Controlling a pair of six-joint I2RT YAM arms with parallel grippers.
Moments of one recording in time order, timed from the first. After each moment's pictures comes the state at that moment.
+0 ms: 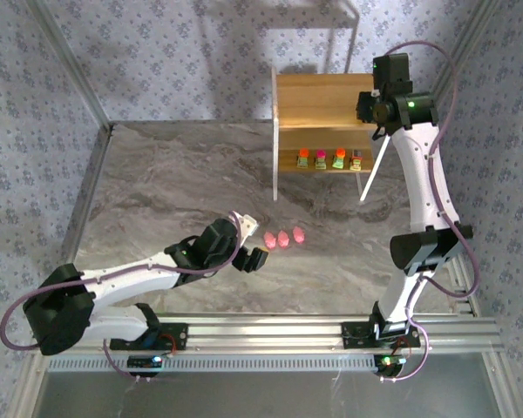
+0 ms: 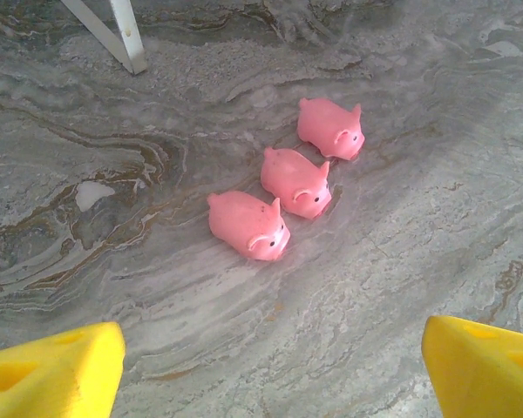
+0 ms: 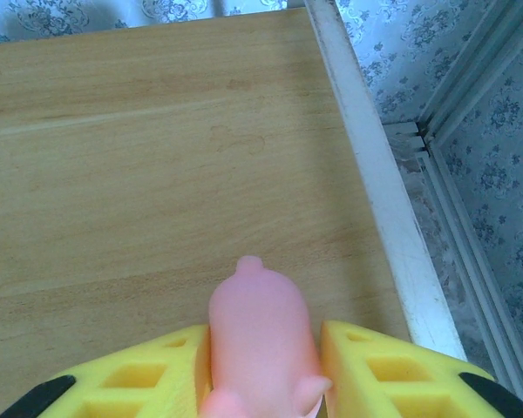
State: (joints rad) left arm -0.94 1.23 0.59 -0.01 -0.05 -0.24; right arm 0.16 1.81 2.25 -1.14 0.25 0.19
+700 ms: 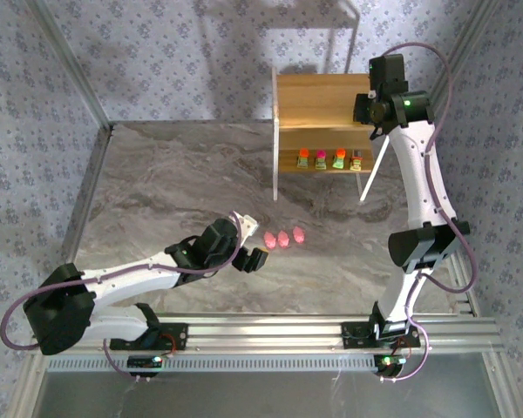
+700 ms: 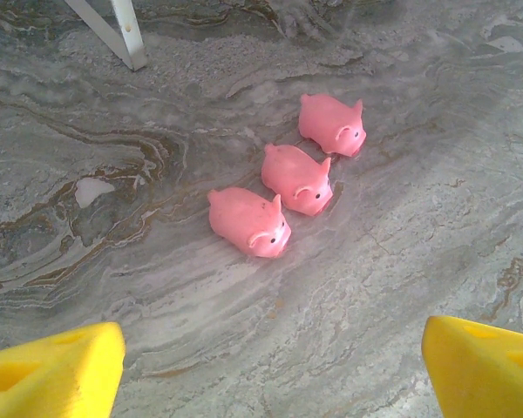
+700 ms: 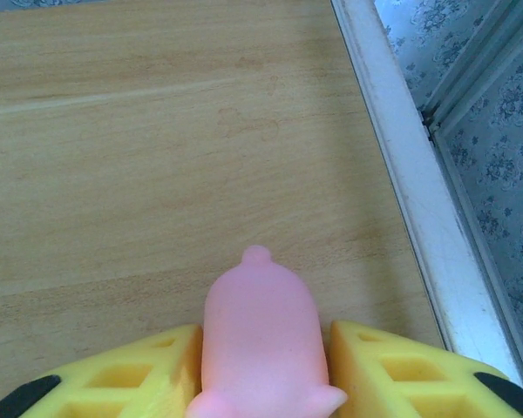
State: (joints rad) left arm -0.94 1.23 0.59 -0.02 -0.05 -0.24; right arm 0.17 1.83 2.25 -1.15 0.25 0.19
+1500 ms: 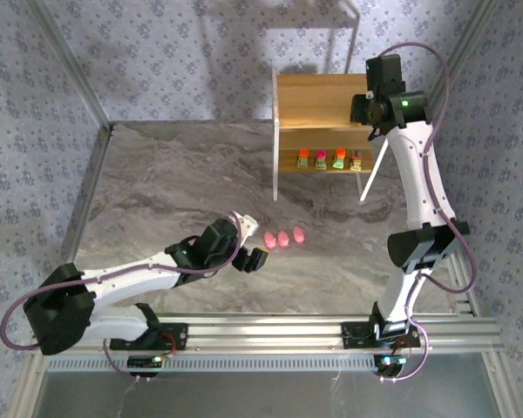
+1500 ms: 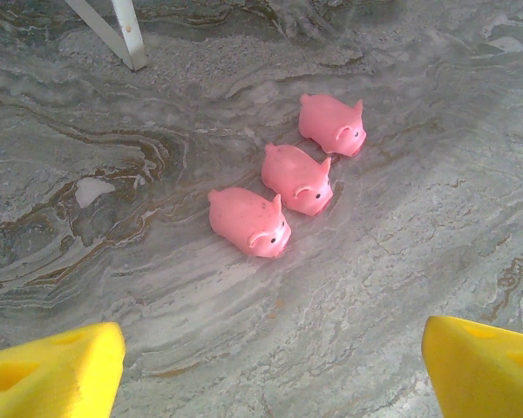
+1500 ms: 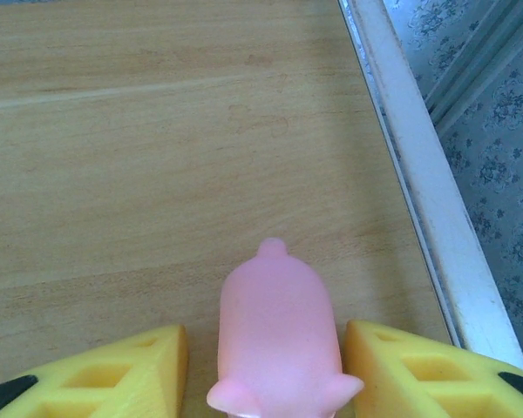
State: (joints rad) left arm -0.94 1.23 0.59 -0.02 -0.05 -0.24; right arm 0.18 1.83 2.25 -1.16 0.28 0.18
